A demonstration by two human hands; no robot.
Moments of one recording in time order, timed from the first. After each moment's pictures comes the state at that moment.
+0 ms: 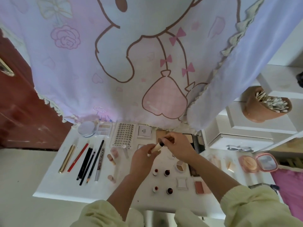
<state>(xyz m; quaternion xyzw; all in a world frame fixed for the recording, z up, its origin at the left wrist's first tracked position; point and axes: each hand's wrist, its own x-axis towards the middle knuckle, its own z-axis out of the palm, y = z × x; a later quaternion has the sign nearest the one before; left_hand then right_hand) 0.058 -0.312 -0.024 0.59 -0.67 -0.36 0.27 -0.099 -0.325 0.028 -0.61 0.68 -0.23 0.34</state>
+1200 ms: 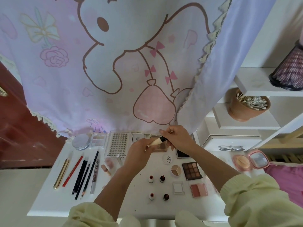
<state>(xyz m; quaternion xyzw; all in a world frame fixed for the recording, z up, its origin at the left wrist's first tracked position) 0.046 -0.334 0.037 0.53 -0.75 -0.32 0.24 -0.124 -0.333 0.074 -0.54 0.66 -0.33 0.41</state>
